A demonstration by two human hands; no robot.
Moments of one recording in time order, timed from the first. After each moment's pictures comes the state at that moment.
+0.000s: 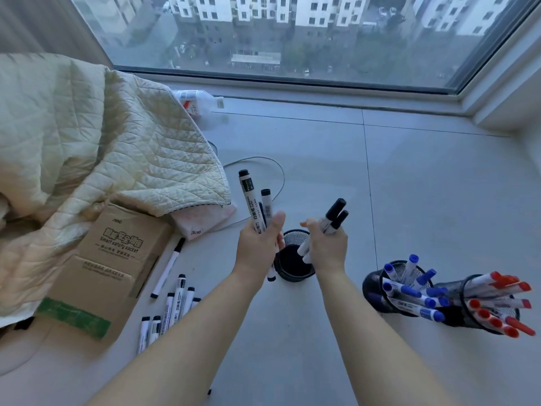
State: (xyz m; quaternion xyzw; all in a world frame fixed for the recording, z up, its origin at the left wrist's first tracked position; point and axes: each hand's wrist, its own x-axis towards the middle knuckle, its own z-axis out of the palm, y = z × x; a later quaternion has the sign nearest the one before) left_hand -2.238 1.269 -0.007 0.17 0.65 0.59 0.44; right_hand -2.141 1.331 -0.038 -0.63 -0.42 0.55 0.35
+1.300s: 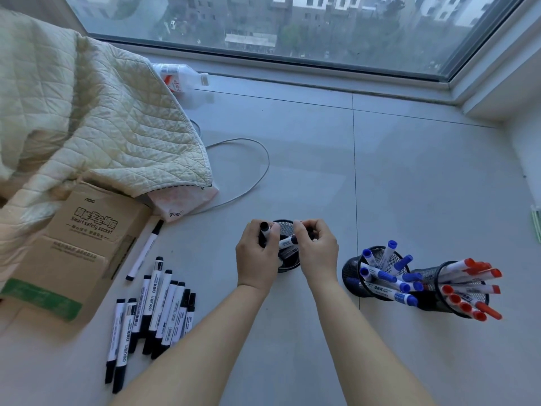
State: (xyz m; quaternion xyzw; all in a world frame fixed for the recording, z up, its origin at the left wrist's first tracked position) left_hand -2.184 1.256 -0.043 0.23 0.76 0.54 0.28; right_hand -2.106 1.310 -0.046 -0.60 -0.53 0.51 0.31
